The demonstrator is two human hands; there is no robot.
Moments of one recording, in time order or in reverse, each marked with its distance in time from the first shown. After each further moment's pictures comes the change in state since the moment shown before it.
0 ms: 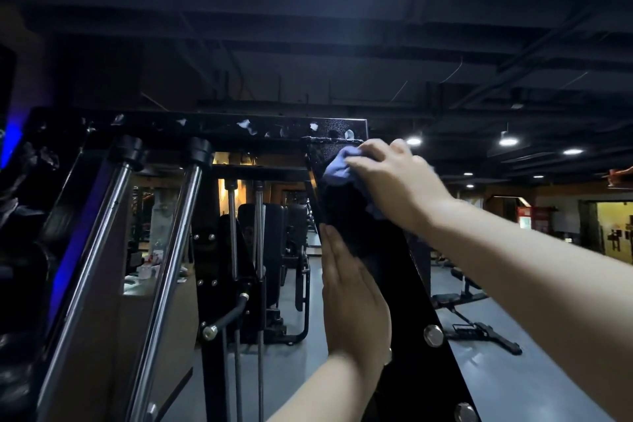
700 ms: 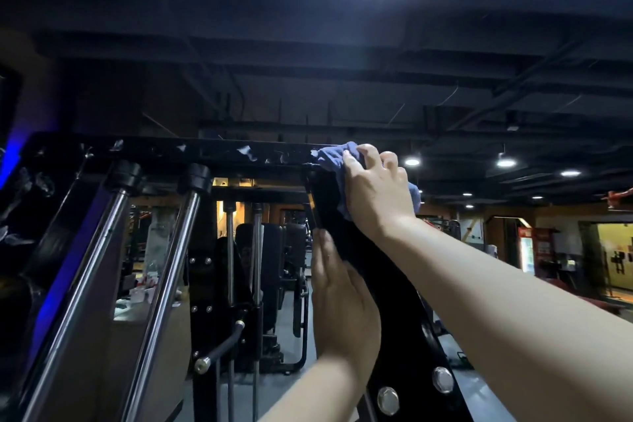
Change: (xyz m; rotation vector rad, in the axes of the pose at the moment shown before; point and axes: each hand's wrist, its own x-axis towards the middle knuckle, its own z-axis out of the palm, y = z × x) left_hand 0.037 0.001 -0.004 -0.017 0.017 -0.014; right_hand 0.043 -0.027 0.018 0.046 0.119 0.271
